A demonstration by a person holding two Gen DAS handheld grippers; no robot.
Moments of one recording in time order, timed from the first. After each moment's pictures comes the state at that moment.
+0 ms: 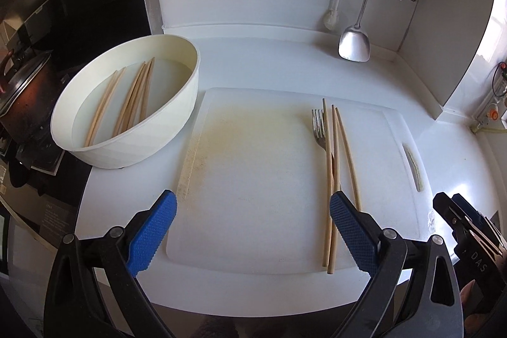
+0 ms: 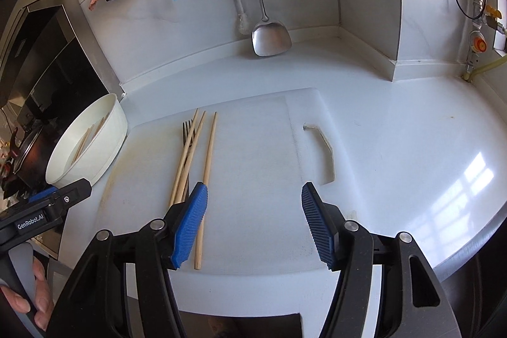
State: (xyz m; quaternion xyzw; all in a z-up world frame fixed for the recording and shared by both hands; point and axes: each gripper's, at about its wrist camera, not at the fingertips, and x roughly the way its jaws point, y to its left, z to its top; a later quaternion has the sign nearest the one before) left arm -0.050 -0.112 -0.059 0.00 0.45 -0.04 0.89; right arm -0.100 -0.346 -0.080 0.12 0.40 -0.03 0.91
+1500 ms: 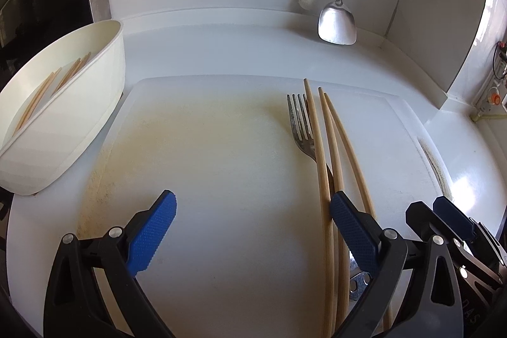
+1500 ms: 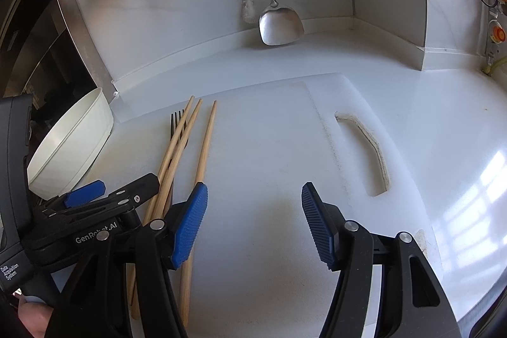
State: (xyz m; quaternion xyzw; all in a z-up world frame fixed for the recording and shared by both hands) left arm 0.010 -0.155 -0.149 -0.01 0.43 -0.10 0.90; right arm -0.052 -0.327 -0.148 0.12 0.38 -0.02 0.92
